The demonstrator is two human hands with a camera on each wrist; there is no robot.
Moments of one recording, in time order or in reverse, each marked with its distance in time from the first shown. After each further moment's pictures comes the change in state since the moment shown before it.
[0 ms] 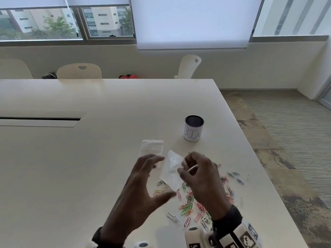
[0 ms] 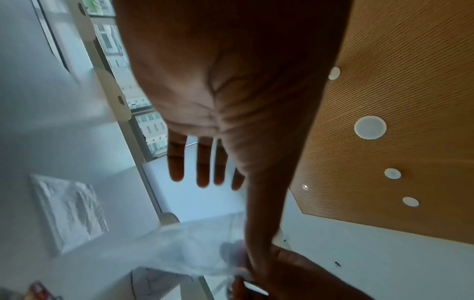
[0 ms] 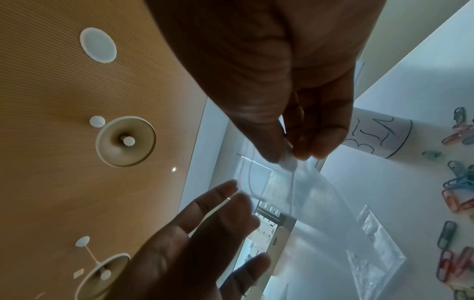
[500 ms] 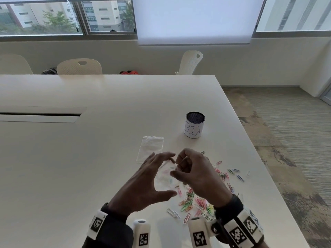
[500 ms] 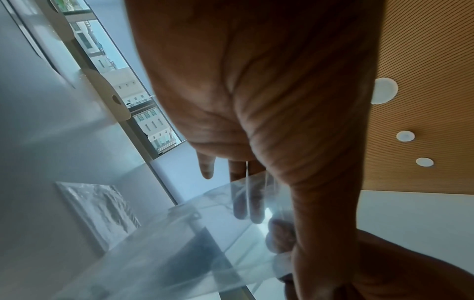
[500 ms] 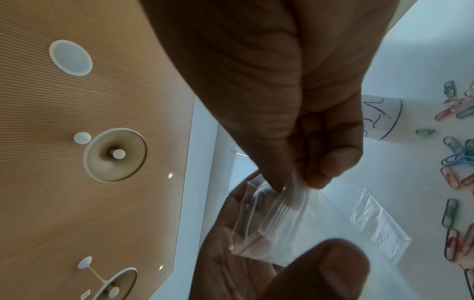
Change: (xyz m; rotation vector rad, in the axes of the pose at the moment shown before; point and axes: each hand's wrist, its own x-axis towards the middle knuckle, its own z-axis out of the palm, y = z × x) left_hand 0.025 -0.017 0.003 0.003 -0.276 0.103; right_hand 0.011 -0.004 -0.005 0.079 -0.290 0.031
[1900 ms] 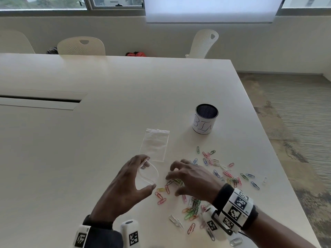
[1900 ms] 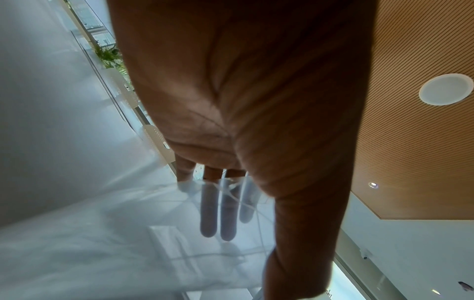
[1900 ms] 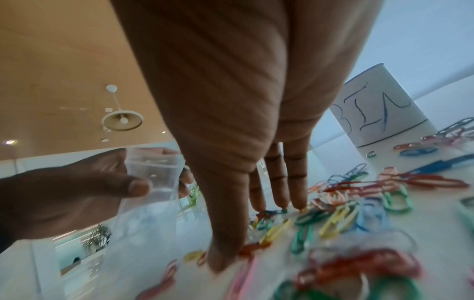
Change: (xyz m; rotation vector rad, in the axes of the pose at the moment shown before) left_hand -0.013 -0.075 0.006 0.108 0.165 -0.329; right_hand 0.072 0.080 0.025 -0.773 -0.569 -0.363
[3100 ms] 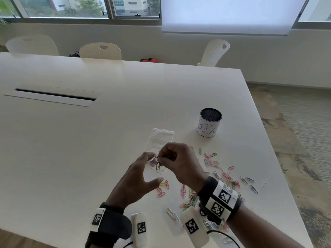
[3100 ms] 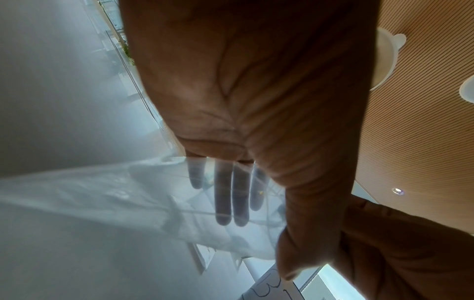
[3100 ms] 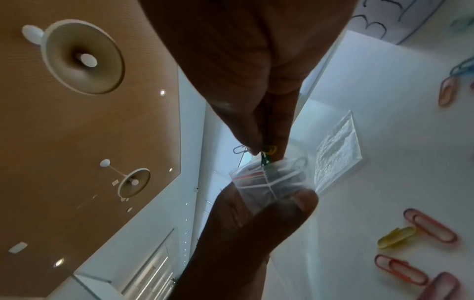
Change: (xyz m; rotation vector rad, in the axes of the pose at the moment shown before) left_hand -0.003 0.014 0.023 -0.096 0.073 -0.020; right_hand 0.016 -0.044 -0.025 0.817 0.582 0.058
